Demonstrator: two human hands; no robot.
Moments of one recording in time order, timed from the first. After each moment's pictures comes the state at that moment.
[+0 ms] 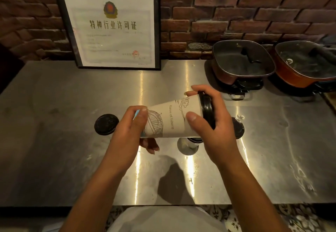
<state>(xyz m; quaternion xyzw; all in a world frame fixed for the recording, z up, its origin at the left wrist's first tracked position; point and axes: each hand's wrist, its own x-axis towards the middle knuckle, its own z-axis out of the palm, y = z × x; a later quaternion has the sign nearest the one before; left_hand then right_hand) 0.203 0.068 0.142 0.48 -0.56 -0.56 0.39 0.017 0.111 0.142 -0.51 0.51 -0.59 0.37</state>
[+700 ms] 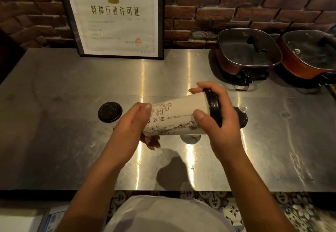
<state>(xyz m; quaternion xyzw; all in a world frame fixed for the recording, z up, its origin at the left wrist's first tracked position) 0.224 0.075 0.125 0.46 -0.59 -0.57 0.34 0.020 0.127 0.128 -0.50 0.51 -0.60 0.37</state>
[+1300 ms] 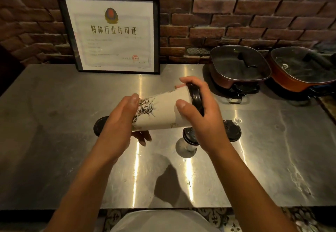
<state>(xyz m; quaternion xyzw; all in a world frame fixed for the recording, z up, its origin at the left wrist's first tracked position) 0.212 0.051 0.156 0.47 -0.57 -0.55 0.39 0.024 0.090 0.153 -0.52 0.51 -0.58 0.37</state>
